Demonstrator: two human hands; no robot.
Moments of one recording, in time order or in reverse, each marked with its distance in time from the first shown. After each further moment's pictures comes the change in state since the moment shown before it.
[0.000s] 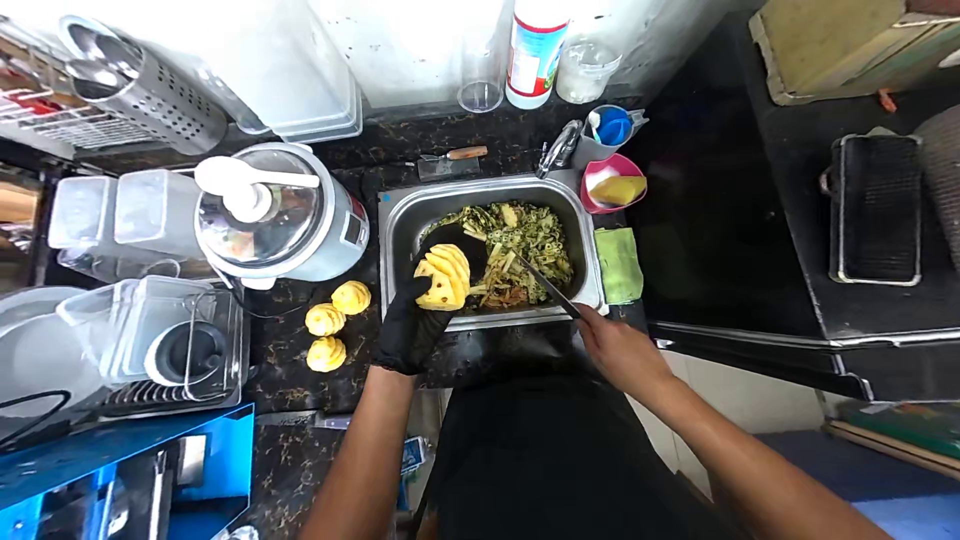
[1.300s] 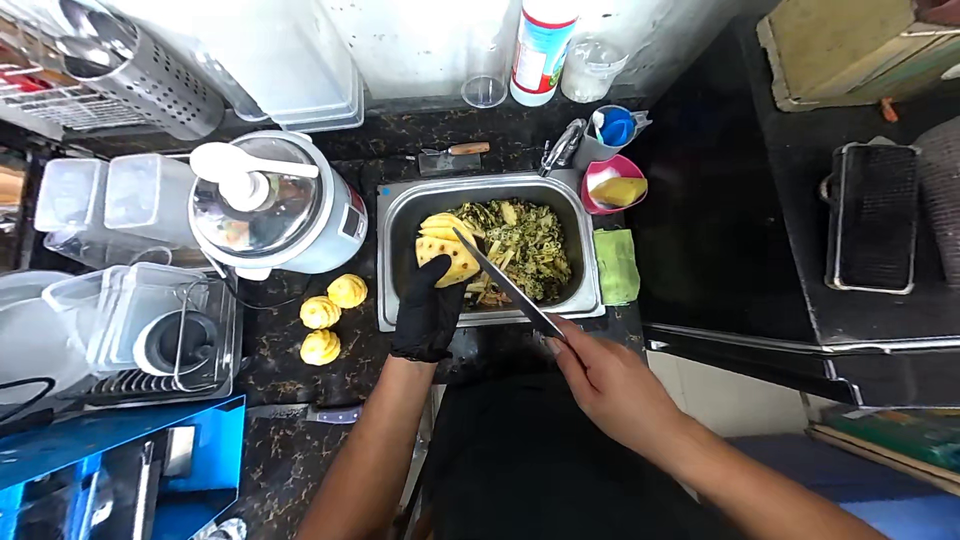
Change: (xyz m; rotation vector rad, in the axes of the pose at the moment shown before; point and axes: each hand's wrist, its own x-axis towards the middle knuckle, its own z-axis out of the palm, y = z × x) left_hand 0.010 -0.015 0.041 -0.059 0.043 0.217; right_hand -0.053 -0.056 -0.027 0.228 0.279 -0.420
